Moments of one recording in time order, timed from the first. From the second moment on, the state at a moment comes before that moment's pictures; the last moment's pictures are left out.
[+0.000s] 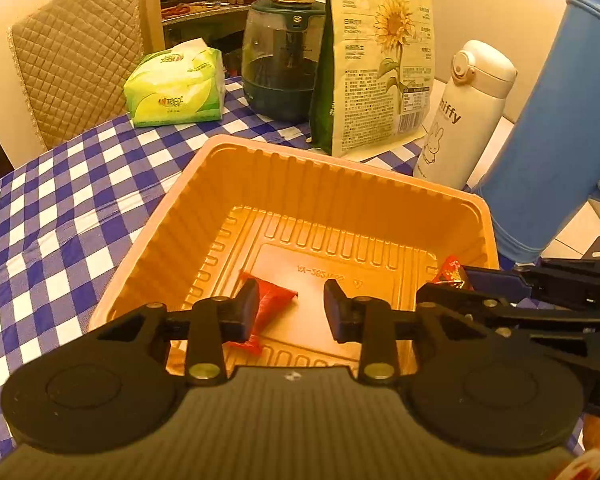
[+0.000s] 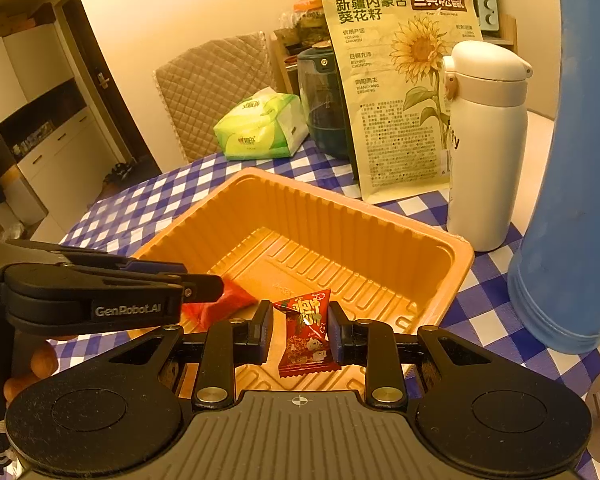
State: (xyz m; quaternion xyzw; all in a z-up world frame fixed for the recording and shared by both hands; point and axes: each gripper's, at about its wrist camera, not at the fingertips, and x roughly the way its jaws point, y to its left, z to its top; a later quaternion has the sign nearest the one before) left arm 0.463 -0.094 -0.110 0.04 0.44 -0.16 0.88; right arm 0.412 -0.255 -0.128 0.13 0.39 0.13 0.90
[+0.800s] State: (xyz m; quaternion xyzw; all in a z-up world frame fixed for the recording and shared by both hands) left arm 0.427 -0.056 -0.077 0.01 0.41 -0.14 0.90; right arm 0.416 -0.247 -0.113 0.14 0.36 0.13 0.91
